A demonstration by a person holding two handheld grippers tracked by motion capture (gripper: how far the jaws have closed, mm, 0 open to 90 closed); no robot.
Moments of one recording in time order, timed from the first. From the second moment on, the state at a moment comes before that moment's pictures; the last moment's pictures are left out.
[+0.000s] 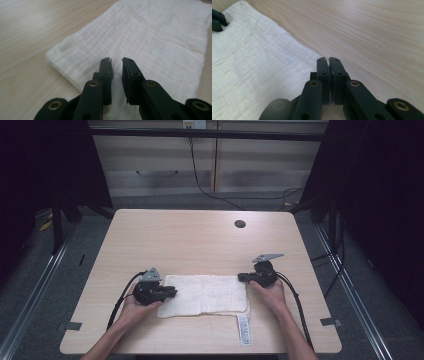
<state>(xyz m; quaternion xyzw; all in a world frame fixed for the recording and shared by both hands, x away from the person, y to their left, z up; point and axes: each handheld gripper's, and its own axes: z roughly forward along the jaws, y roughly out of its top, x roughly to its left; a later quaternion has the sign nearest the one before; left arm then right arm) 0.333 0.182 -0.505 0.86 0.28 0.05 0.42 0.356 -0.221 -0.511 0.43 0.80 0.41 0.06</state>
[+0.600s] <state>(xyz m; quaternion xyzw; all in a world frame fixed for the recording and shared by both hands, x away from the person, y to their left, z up) 0.388 0.194 -0.508 0.84 0.33 0.05 0.42 0.357 -0.216 -0.511 0.43 0.80 0.41 0.07</state>
